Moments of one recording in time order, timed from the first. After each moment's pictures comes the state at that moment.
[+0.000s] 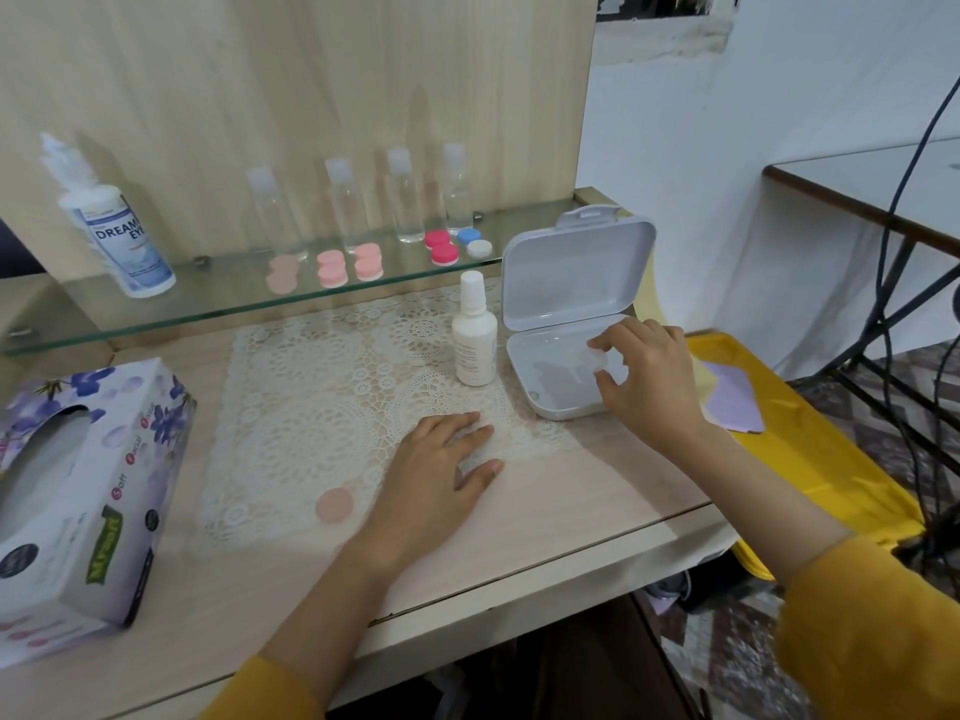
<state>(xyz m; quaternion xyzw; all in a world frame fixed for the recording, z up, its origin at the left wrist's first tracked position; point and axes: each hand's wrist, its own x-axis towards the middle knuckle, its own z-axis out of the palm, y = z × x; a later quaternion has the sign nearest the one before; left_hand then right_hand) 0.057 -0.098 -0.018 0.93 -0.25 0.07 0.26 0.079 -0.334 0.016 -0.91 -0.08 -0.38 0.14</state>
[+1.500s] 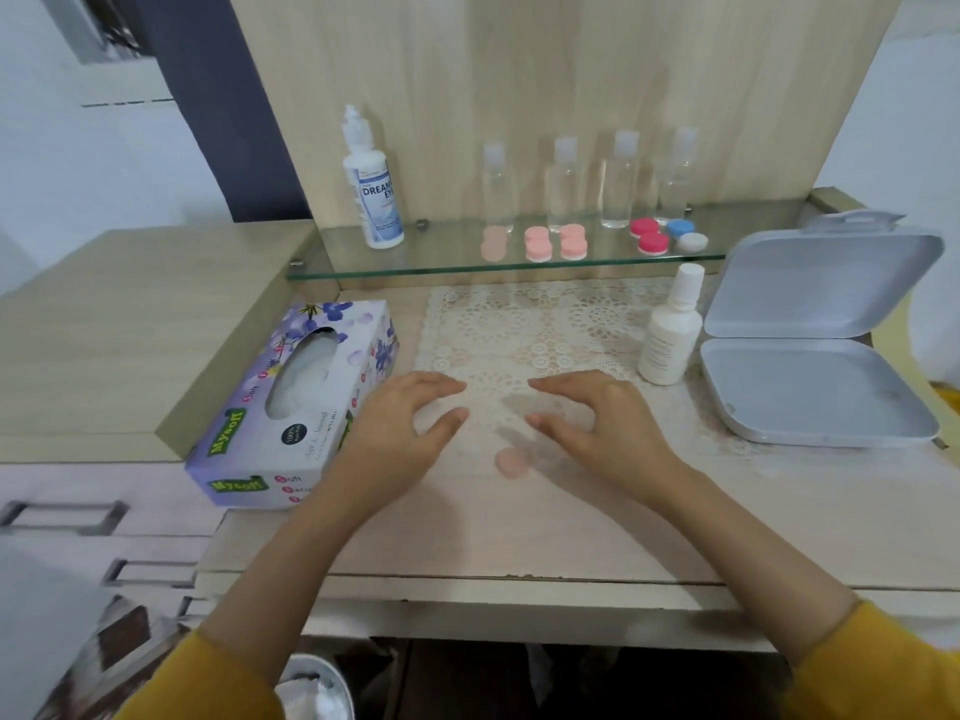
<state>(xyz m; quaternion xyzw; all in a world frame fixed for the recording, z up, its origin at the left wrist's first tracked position) 0.020 0.047 0.038 0.93 -0.07 0.17 0.31 0.060 -0.159 0.028 -0.90 -0.24 -0.08 0.36</state>
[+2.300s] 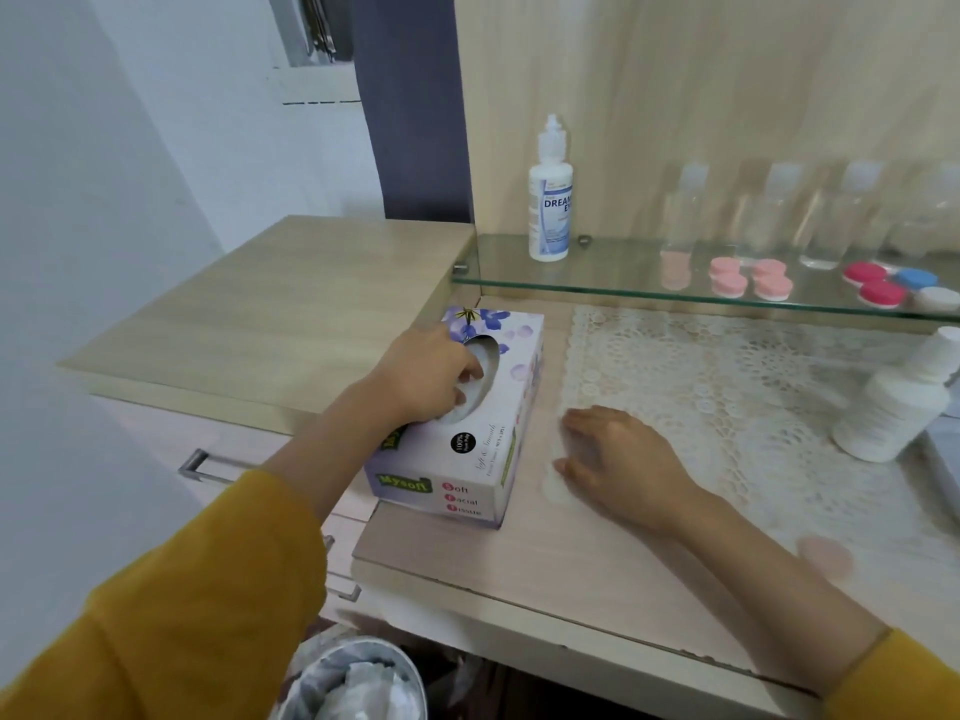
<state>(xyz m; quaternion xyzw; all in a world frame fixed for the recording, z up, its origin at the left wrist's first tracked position) 0.049 0.166 0.090 1.00 0.00 0.00 -0.08 0.074 -0.041 0.022 -0.93 -0.32 0.01 0.19</state>
